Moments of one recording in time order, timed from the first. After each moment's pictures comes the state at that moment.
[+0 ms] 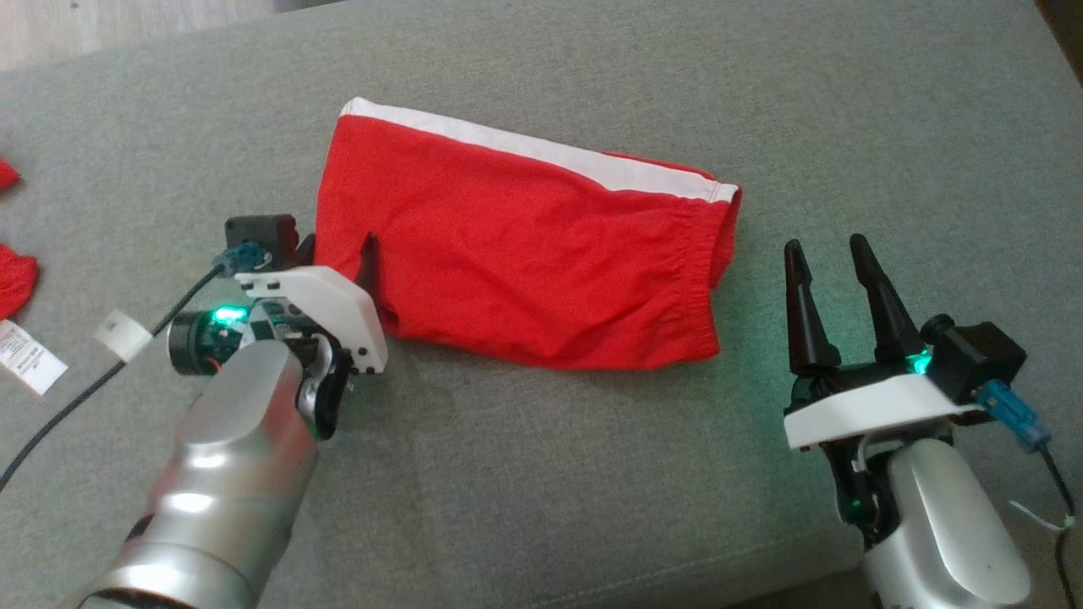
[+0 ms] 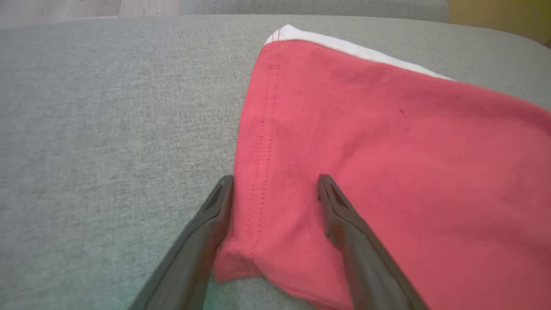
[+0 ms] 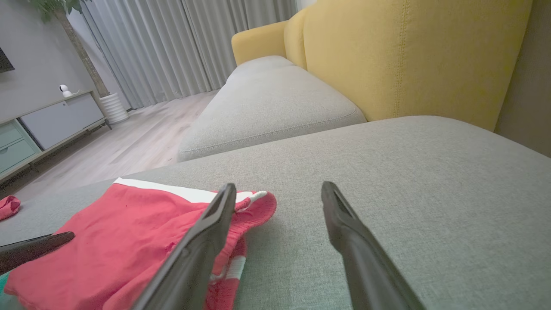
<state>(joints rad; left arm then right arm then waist) -0.77 0.11 -0.52 1.02 -0.61 -0.02 0.06 -0.23 -0.05 0.12 0.30 0.26 0.12 -0.23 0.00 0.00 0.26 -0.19</state>
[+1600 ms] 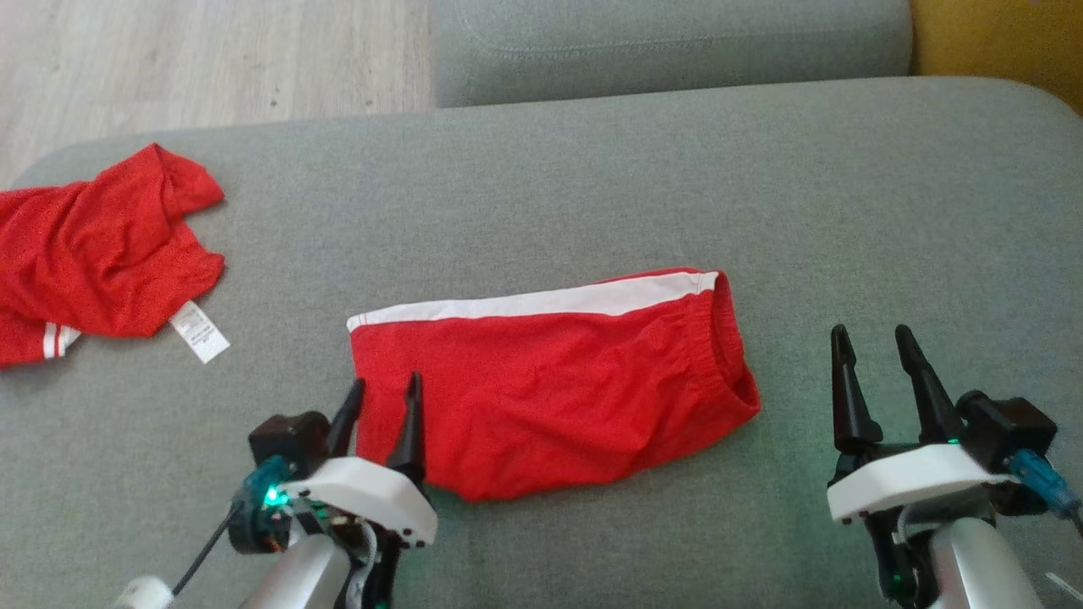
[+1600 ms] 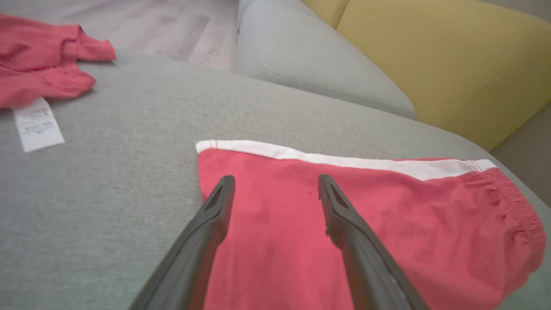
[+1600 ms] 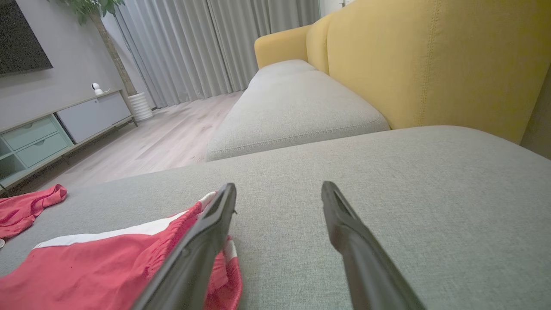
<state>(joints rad) -0.24 0.15 -0.51 0.44 -0.70 0.10 -0.08 -0.07 -0.05 0.01 0.27 0.22 0.12 -0.17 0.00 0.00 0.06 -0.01</state>
